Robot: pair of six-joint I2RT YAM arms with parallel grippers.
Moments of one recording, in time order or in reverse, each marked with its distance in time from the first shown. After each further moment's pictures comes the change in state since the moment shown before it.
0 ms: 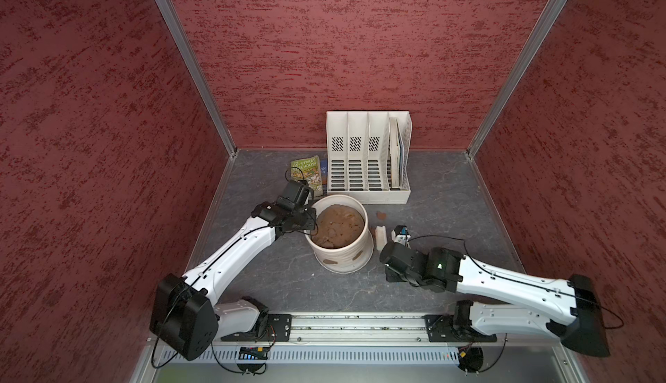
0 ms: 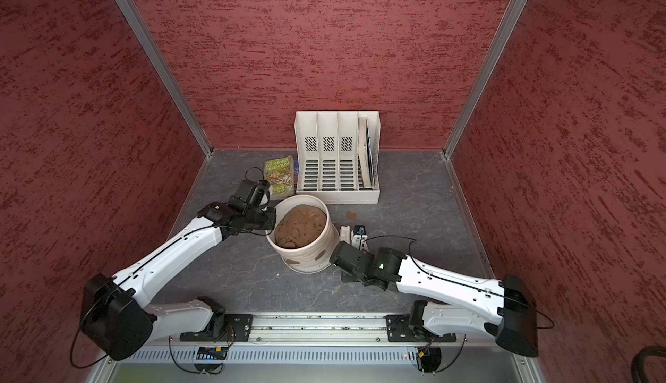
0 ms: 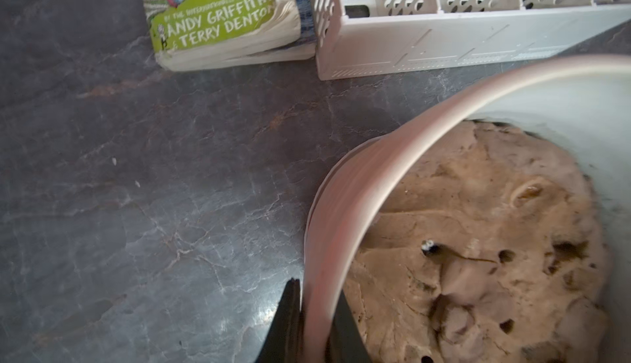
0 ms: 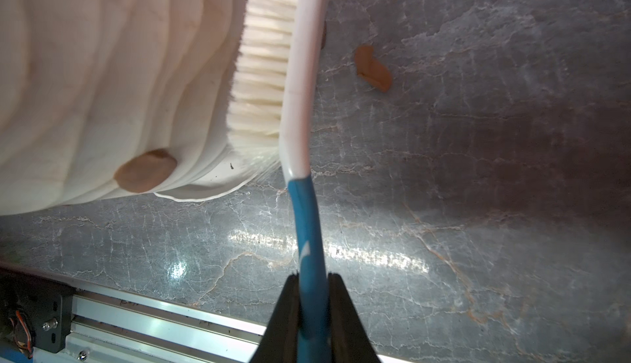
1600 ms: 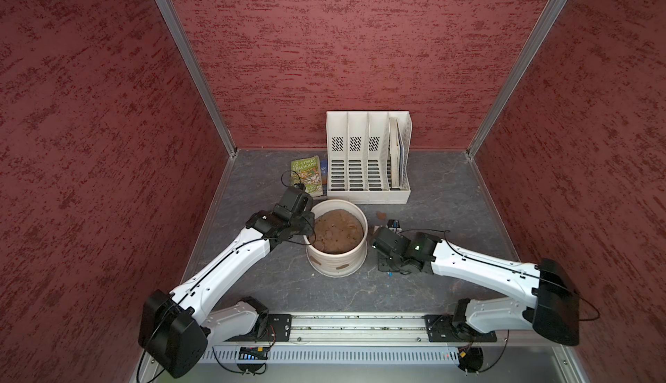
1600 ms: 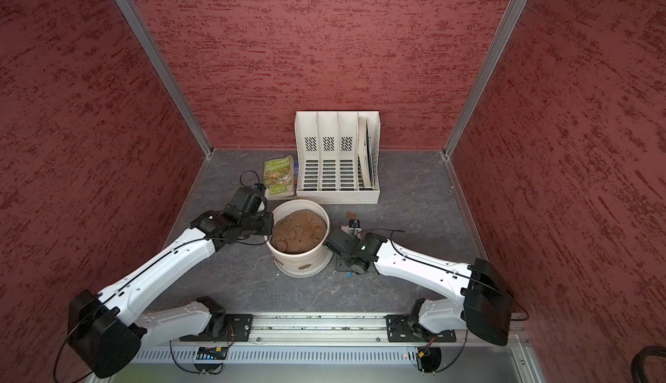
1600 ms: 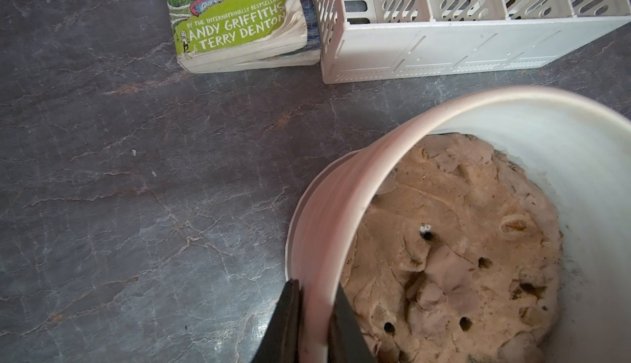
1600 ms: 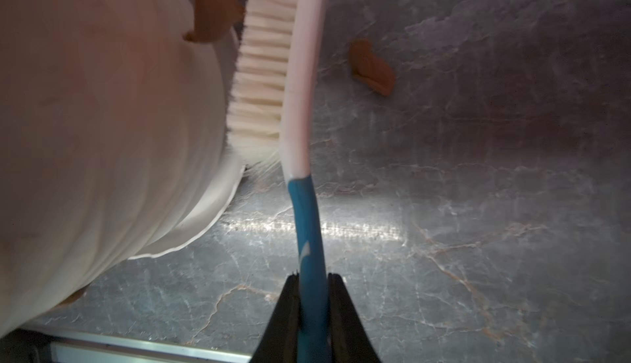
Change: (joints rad) left arm -0.053 -0.096 -0.060 0.013 -0.056 -0.030; right arm -0.158 0.197 0.056 0.027 -0.101 -0.047
